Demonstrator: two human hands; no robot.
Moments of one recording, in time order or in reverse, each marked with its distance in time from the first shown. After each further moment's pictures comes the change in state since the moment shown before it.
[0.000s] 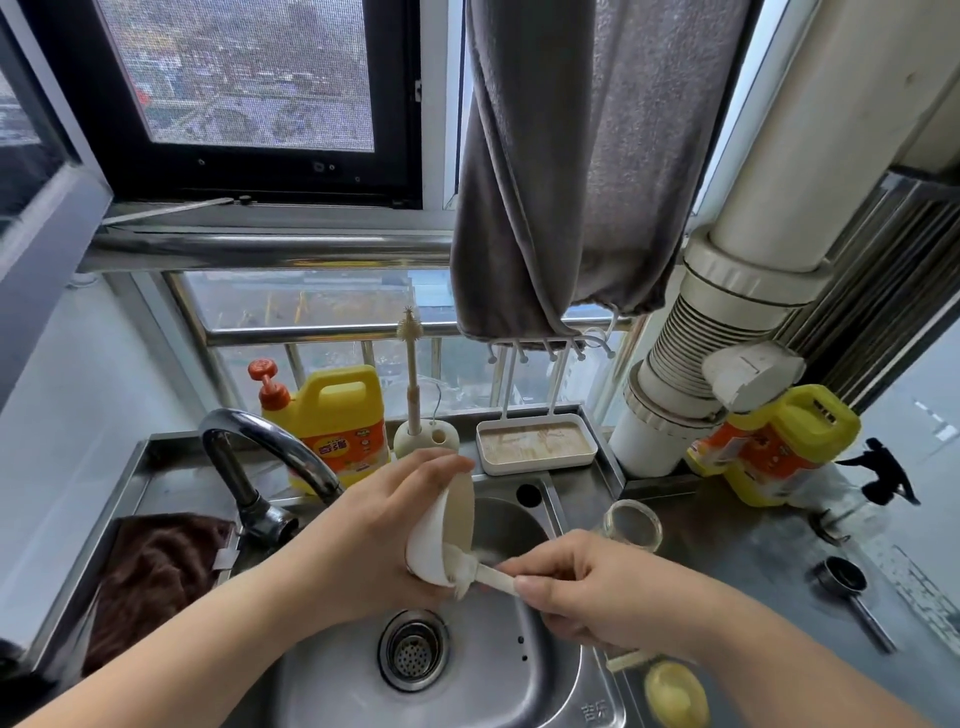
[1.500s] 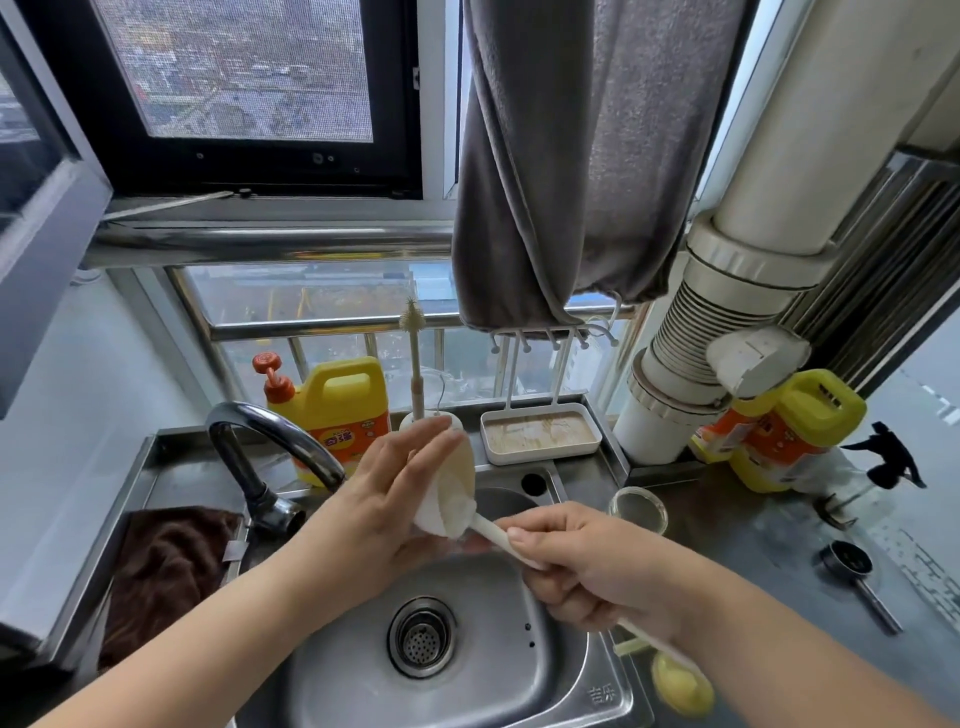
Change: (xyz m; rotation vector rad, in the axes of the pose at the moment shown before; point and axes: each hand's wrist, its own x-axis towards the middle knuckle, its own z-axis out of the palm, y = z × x) left_hand -0.007 -0.009 0.005 0.143 0.057 0.048; right_hand 0.005 -0.011 0.006 0.362 -0.051 0.076
